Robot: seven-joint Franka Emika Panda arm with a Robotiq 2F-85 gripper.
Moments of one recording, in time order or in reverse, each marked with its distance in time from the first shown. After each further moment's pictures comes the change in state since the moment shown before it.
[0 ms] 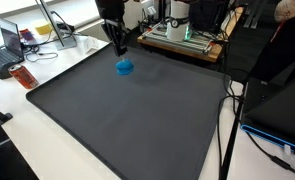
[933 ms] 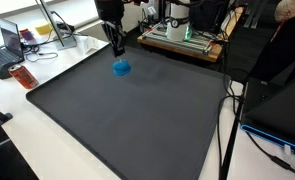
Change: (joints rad) arm 0.014 0.013 -0.011 0.008 -0.087 0.019 0.191
